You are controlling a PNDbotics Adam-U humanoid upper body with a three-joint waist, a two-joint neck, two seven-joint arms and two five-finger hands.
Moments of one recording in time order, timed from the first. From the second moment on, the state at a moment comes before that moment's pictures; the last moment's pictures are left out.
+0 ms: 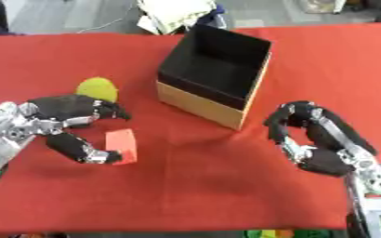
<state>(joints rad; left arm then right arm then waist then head) -0.64 0.51 -0.53 -1.50 -0.71 -0.23 -0.60 -0.09 -0.18 -0.13 -1.85 0.08 -0.29 0.65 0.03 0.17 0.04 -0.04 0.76</state>
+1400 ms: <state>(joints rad) -0.65 0.44 -0.54 -1.37 -0.80 -0.26 -0.55 -0.09 -0.18 -0.13 -1.85 0.08 -0.29 0.65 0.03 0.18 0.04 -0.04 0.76</state>
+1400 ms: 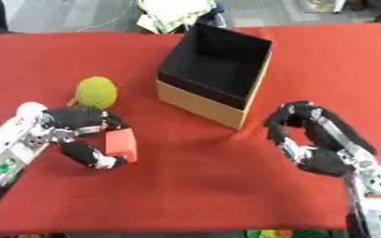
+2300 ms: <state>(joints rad) -0.78 0.55 -0.53 -1.59 -0.66 -0.20 -0.56 -0.09 -0.18 -0.13 -1.85 0.08 -0.29 0.65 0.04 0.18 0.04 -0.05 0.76</state>
